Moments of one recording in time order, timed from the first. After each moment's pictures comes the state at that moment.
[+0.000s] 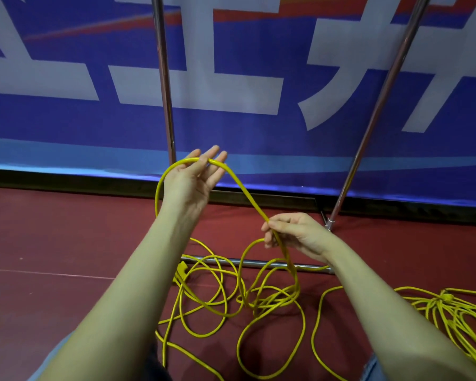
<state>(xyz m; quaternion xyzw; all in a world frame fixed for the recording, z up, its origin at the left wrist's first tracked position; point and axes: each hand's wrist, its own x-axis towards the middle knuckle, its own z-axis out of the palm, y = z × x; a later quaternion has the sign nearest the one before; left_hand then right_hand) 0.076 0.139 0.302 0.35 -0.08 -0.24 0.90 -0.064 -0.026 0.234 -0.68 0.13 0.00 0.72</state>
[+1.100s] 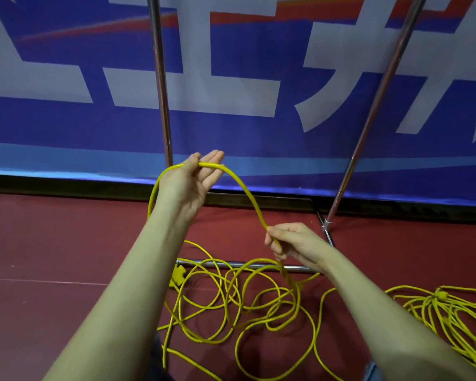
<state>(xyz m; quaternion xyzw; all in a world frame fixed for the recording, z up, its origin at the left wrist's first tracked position) 0.082 0.142 0.314 0.35 -0.04 -0.28 0.89 -0.059 -0.022 0.216 -0.67 0.15 -0.01 0.72</state>
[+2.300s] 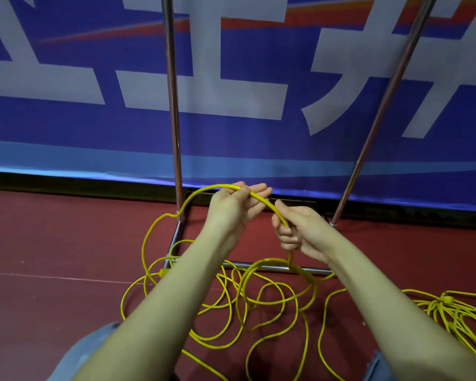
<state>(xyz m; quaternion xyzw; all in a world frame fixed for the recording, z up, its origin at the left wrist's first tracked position) 0.034 0.123 0.288 0.40 -0.09 -0.34 0.84 -0.054 0.001 0.260 -0.64 0.15 -0.03 0.76</state>
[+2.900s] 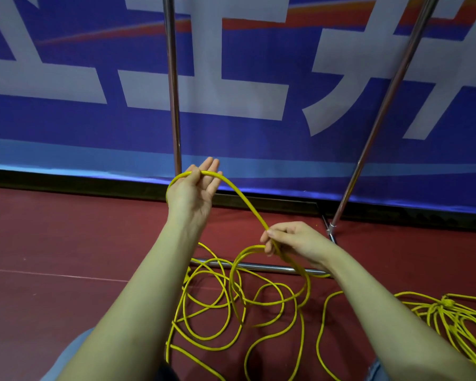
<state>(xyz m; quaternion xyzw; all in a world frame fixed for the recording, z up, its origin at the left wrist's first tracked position) 0.082 0.145 0.292 0.29 0.01 -0.23 0.93 -0.060 -0.010 0.230 -0.76 0.14 0.02 0.64</state>
